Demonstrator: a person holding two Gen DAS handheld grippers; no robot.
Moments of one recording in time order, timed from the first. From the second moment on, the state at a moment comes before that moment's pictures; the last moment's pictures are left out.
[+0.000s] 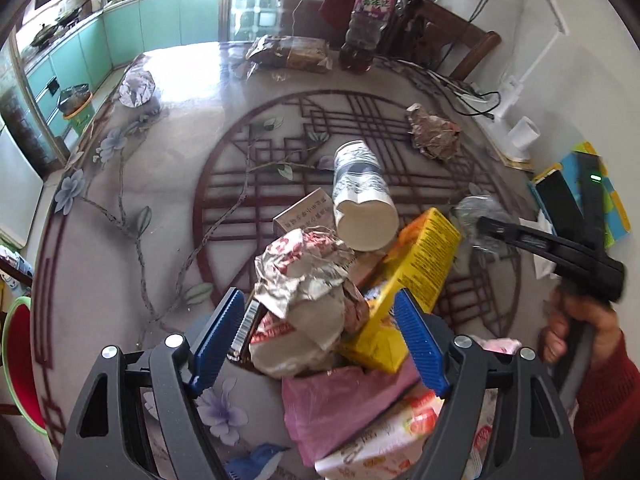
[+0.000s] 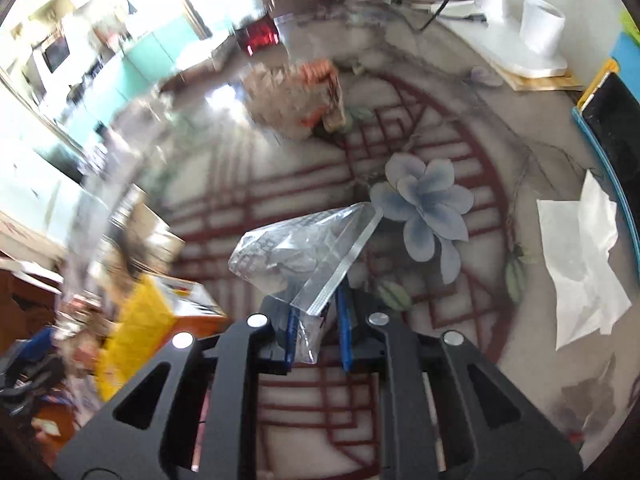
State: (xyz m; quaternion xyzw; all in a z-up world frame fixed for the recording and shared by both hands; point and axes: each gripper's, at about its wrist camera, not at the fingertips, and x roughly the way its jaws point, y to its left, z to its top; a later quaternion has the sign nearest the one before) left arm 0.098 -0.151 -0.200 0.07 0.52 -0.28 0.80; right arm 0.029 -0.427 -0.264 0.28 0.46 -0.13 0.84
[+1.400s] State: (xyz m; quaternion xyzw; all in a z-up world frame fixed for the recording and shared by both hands) left arm 0.058 0.032 -0.100 -0.01 0.42 -0.25 0.87; right arm -0.008 -0.207 -0.097 0.17 0.36 -0.01 0.92
